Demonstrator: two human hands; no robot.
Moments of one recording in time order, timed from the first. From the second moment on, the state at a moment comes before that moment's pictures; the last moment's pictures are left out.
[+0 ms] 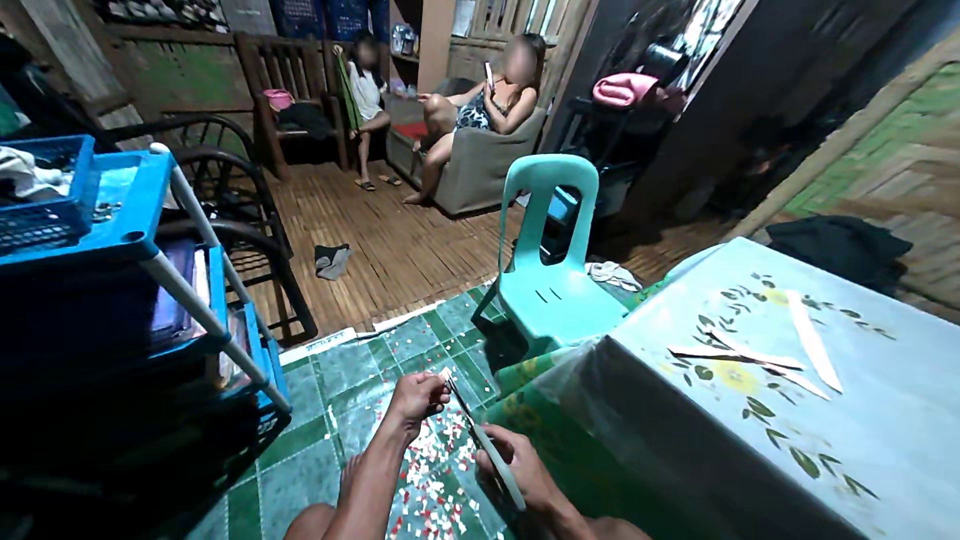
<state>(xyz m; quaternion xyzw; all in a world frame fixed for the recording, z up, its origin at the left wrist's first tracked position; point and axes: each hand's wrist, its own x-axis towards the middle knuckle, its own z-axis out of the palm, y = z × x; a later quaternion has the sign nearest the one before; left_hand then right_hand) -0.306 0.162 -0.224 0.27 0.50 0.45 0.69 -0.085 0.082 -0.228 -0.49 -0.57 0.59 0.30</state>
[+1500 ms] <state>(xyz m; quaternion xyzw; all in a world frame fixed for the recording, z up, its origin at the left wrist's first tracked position) -0.304 0.158 -0.213 0.38 0.48 0.41 0.68 -0.081 0.090 -0.237 -0.55 -0.69 0.38 0.26</state>
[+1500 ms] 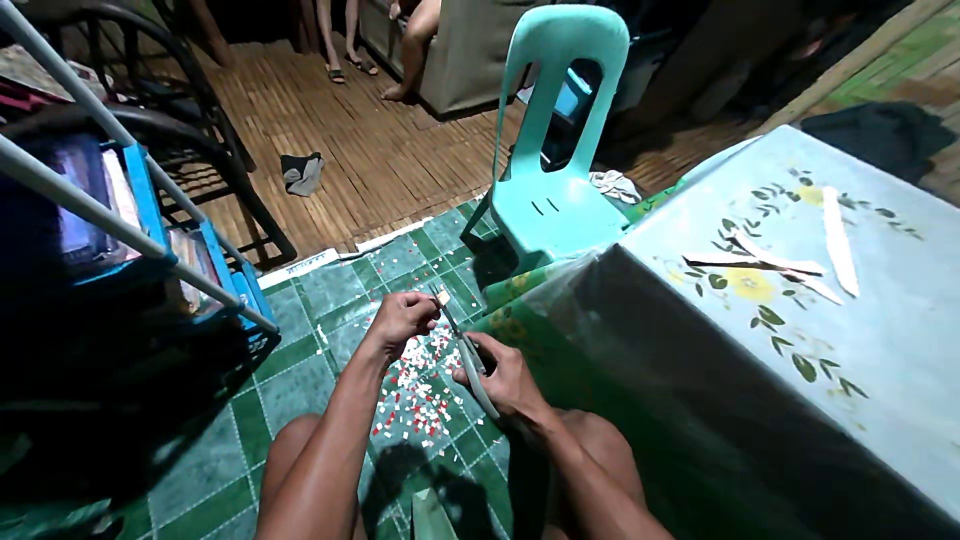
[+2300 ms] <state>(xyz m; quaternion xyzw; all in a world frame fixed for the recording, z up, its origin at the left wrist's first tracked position) -0.296 0.158 -0.222 0.44 0.46 0.42 0.64 -0.079 0.092 -0.242 -0.55 -0.69 0.40 0.24</state>
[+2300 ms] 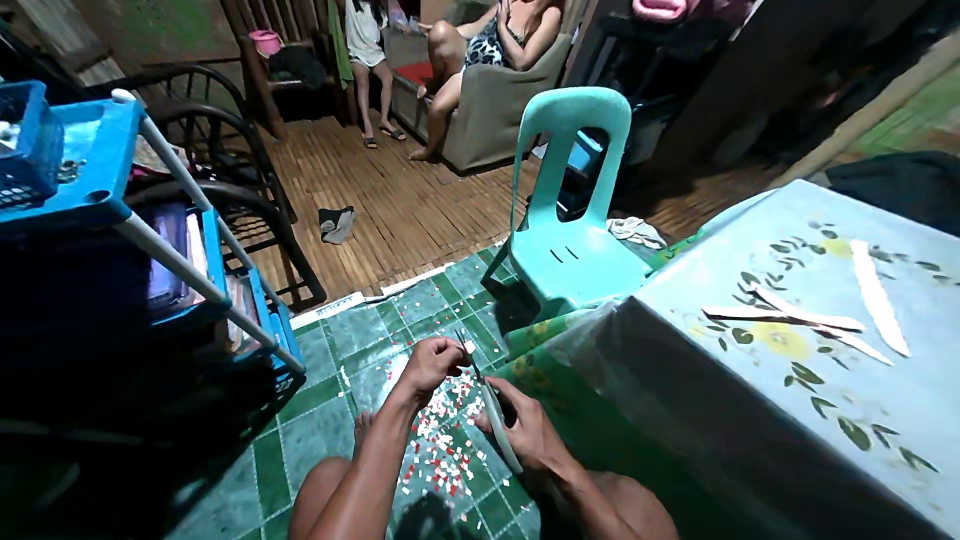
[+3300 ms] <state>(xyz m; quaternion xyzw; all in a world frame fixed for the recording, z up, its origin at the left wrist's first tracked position) -0.296 0.156 -0.215 0.42 0.44 0.44 0.67 -0.090 0.090 -0.238 -0.52 -0.65 0.45 0.31</state>
